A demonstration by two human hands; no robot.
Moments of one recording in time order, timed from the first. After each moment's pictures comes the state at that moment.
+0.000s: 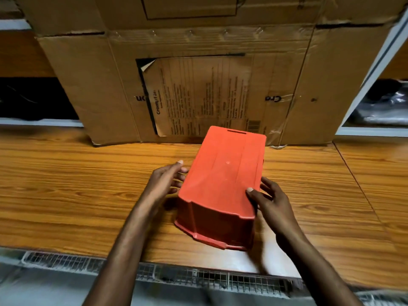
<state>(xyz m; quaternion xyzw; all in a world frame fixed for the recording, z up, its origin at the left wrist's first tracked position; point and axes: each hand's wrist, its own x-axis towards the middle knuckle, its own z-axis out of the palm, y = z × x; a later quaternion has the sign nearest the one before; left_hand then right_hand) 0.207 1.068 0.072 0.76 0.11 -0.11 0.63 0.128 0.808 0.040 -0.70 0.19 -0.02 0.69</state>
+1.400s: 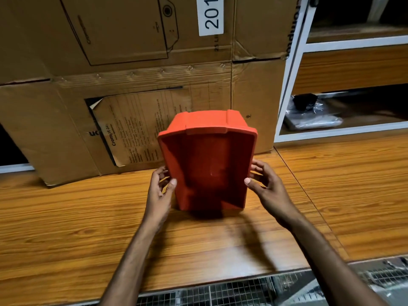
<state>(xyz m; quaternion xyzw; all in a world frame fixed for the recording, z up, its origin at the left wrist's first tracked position) 0.192 0.966 0.060 0.75 -0.10 0.06 0.66 0.110 0.689 0.082 -0.73 0.04 -0.14 0.67</state>
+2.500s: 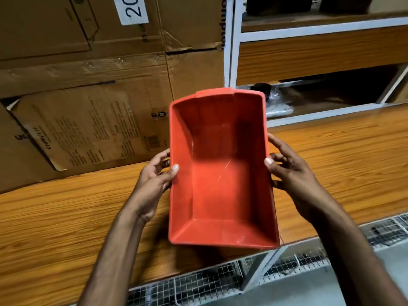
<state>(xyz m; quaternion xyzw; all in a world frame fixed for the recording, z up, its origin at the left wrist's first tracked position) 0.146 0.802 0.118 0.67 -0.12 -0.15 0.71 0.014 0.526 0.148 -0.69 0.11 -0.14 0.70</state>
